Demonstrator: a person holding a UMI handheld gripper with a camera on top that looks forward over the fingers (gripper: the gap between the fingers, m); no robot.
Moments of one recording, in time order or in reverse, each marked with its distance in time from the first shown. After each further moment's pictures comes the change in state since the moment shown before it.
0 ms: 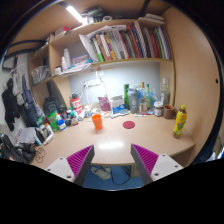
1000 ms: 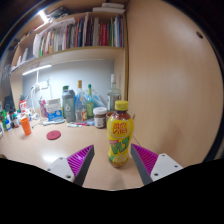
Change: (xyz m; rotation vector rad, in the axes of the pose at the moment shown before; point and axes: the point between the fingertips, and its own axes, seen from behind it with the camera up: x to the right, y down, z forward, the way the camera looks) arm 0.372 -0.008 0.160 0.164 0.320 -0.048
